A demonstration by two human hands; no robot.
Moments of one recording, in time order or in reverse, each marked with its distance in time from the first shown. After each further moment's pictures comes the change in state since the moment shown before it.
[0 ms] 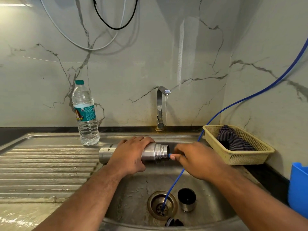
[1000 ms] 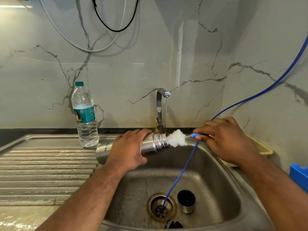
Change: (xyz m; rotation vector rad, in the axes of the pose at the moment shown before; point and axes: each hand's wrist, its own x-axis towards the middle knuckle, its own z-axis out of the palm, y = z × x) left_hand 0.003 0.002 -0.015 -0.030 0.174 -0.072; right_hand -0.001 0.070 -0.043 -0.161 0.433 -0.157
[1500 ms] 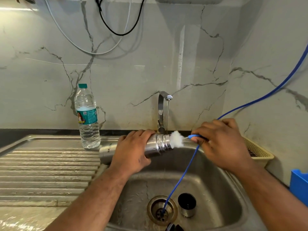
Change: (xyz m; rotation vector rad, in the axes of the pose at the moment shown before) left_hand -0.001 0.012 -0.004 -0.004 0.092 0.030; right_hand 0.002 -0.034 0.001 -0.052 0.142 -0.003
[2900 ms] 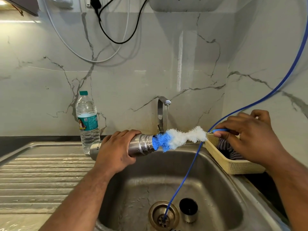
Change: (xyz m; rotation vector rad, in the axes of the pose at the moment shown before) left_hand 0.001 -0.046 -0.015 0.012 0.014 -0.085; right_hand -0.003 0.054 -0.046 -0.010 0.078 0.034
